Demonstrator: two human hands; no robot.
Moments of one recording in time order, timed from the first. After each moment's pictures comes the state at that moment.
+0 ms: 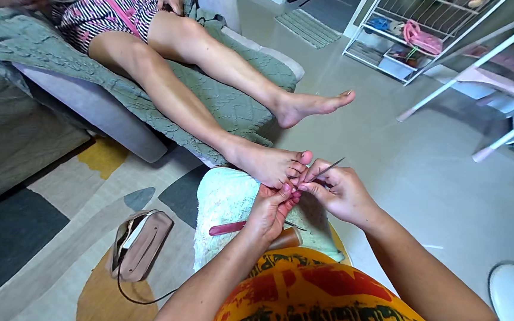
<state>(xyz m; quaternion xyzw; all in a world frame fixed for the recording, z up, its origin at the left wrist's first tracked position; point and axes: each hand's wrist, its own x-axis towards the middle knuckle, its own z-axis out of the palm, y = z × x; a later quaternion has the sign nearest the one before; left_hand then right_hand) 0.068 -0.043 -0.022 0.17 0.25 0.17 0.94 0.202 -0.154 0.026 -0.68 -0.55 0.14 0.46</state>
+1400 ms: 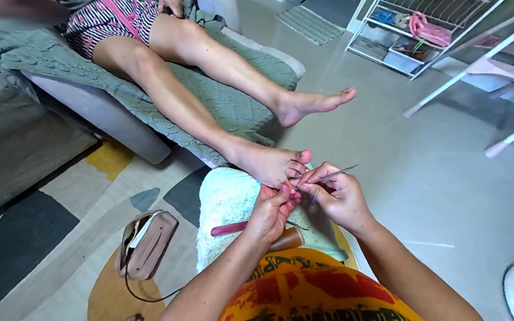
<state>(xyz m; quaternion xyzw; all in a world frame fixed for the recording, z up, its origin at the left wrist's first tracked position) 0.067 -0.046 -0.028 0.19 0.24 0.18 0.94 0.188 -0.157 0.002 -0.64 -0.48 0.12 0.59</state>
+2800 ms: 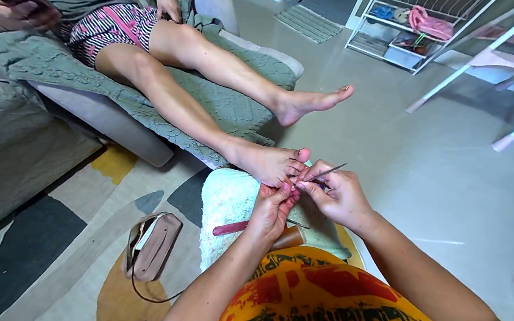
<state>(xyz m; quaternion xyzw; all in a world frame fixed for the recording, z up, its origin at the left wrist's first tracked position) 0.070 -0.047 -0.023 0.20 0.26 0.20 0.92 0.188 -0.154 0.012 -0.68 -0.55 0.05 0.49</state>
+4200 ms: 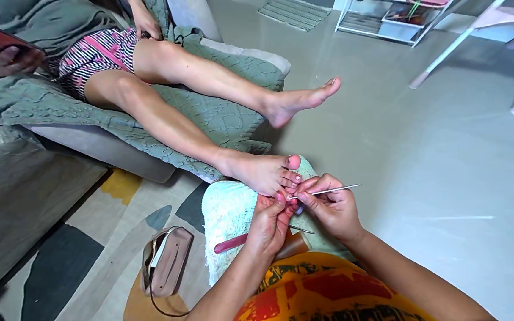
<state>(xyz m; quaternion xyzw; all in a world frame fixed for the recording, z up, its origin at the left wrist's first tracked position) 0.065 -0.045 -0.032 0.19 0.22 0.18 0.94 0.170 -0.155 -0.035 -0.50 -0.38 0.14 0.76</state>
